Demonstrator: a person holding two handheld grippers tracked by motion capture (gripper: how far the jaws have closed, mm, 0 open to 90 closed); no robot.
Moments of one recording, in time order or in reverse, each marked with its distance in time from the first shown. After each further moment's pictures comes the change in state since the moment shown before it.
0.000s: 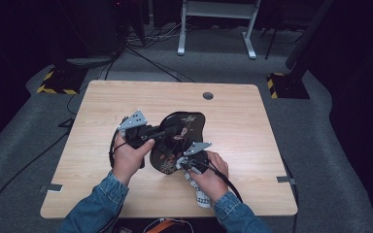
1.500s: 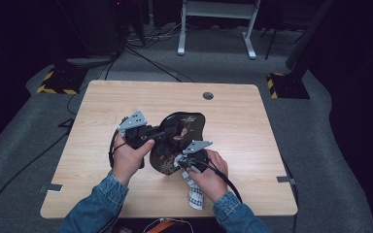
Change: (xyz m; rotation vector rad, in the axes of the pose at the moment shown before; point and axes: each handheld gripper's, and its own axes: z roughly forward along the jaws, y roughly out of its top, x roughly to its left) left arm -0.001 0.001 -0.001 0.002 0.002 0.007; right arm 0.007 0.011 -0.012 -0.048 0.004 -0.006
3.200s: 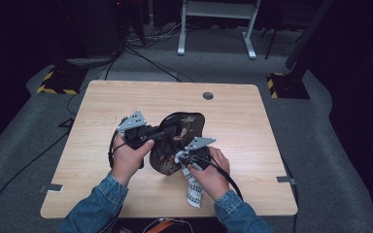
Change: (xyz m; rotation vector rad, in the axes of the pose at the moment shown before) left arm -0.001 0.000 -0.002 -0.001 0.006 0.007; right arm -0.001 0.008 -0.011 -0.032 -0.015 0.016
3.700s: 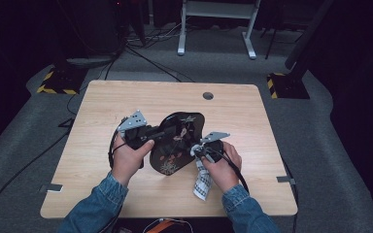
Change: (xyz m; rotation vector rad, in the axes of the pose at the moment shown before) left arm -0.001 0.000 0.000 -0.002 0.006 0.009; right arm -0.042 -0.018 -0.003 0.027 -0.102 0.100
